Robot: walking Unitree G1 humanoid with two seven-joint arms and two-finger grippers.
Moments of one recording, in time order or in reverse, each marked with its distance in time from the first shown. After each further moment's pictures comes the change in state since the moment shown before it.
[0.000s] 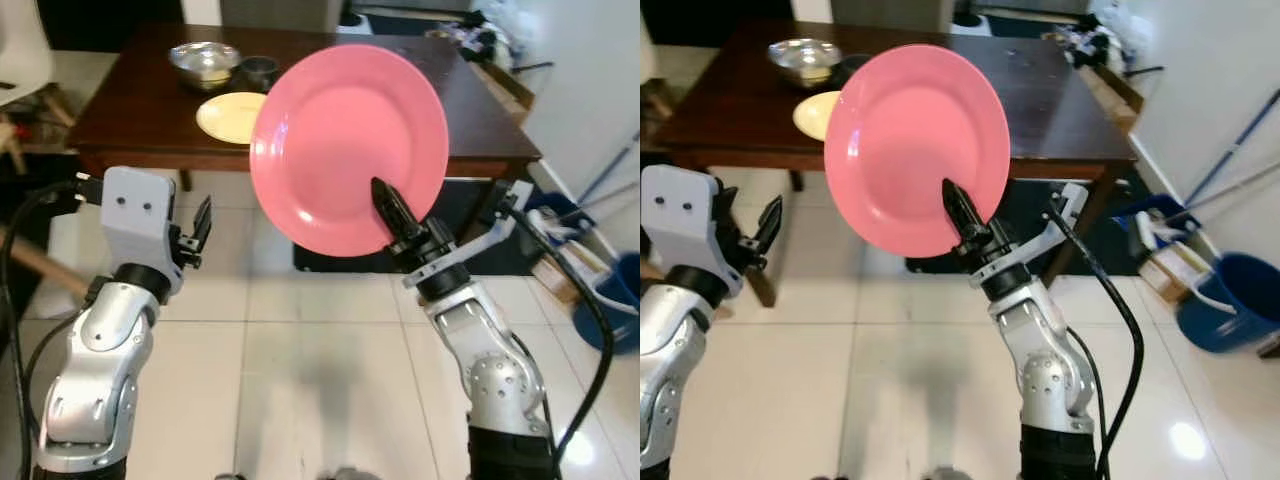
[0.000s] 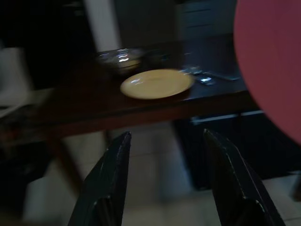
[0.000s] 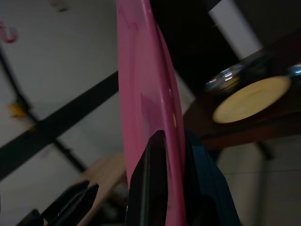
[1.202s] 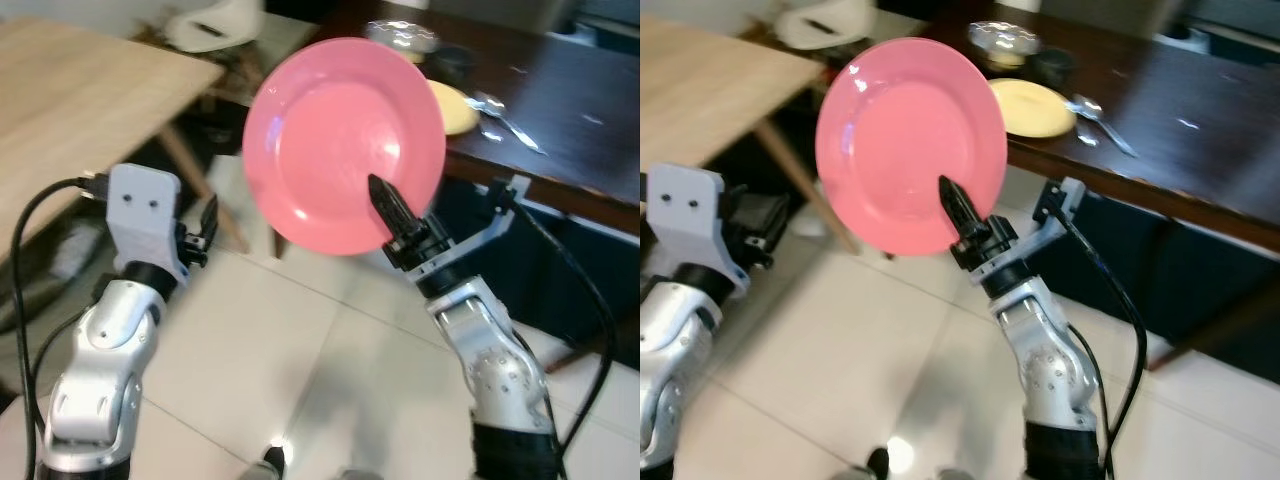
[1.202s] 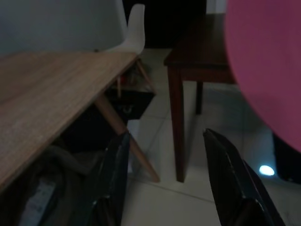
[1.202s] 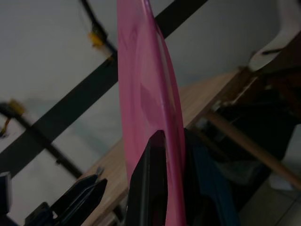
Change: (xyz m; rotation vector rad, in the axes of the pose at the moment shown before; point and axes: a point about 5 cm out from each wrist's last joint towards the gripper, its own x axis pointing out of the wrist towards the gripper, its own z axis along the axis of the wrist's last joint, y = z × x) left arm 0.002 -0.004 0.003 0.003 -0.002 -0.013; right arm 0.000 0.001 -0.002 0.019 0.024 0.029
